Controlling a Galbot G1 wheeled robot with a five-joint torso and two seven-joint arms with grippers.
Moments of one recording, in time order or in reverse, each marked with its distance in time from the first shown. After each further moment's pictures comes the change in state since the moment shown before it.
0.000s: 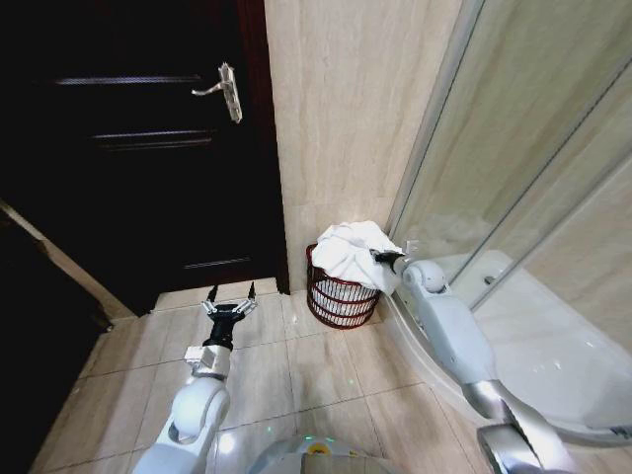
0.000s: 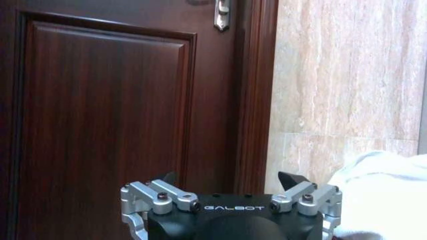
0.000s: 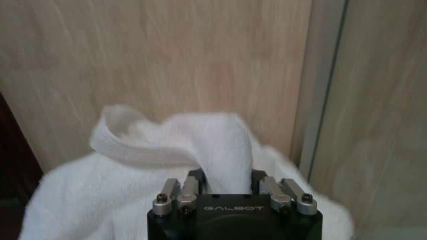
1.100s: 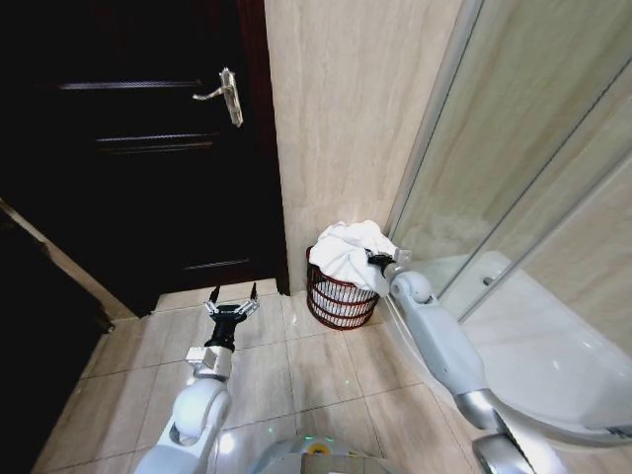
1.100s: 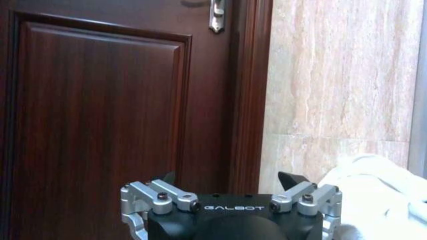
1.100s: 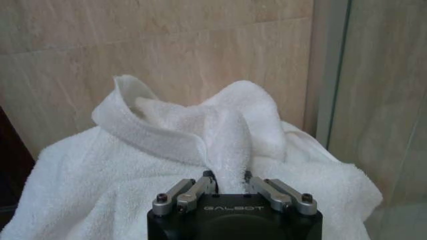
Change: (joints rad) left arm 0.007 -0.004 0.013 -0.014 0.008 0.002 0.004; right arm -0.004 0.033 -0.072 -0.126 0.076 0.131 0.062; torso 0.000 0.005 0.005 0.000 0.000
